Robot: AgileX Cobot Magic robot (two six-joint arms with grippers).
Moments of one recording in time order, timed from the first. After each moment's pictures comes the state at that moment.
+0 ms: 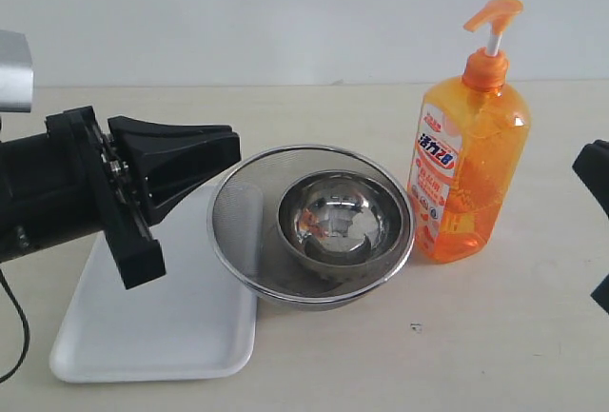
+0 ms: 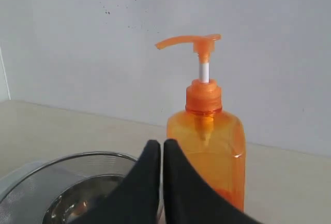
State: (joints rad) left arm -0.42 1.28 -0.42 0.81 -0.87 -0.63; right arm -0.15 0.91 -0.01 -0.75 -1.09 0.53
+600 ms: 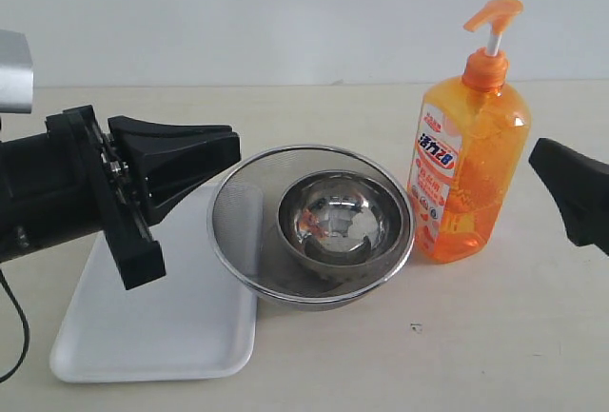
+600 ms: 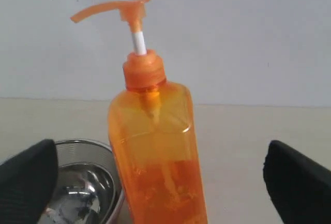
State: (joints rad) left arm -0.42 1.28 -0.42 0.81 -0.87 -0.62; right arm -0.15 1.07 -0.10 -0.68 -0.98 0.57
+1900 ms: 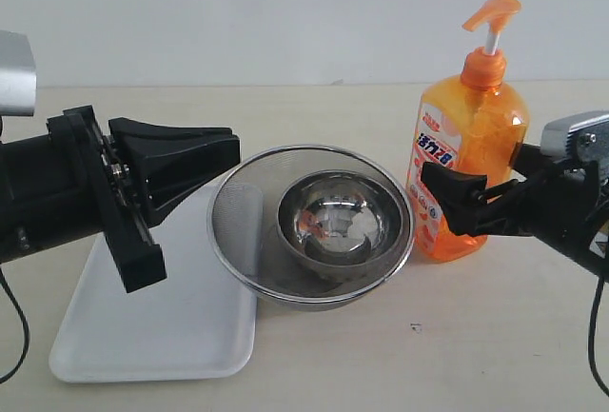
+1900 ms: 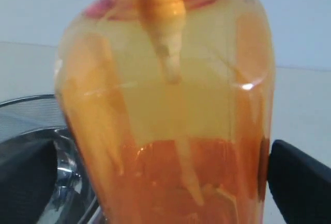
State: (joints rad) left arm -0.42 1.28 -0.42 0.81 -0.87 -0.62; right arm 0.12 1.77 -0.34 -0.43 -1.21 0.24
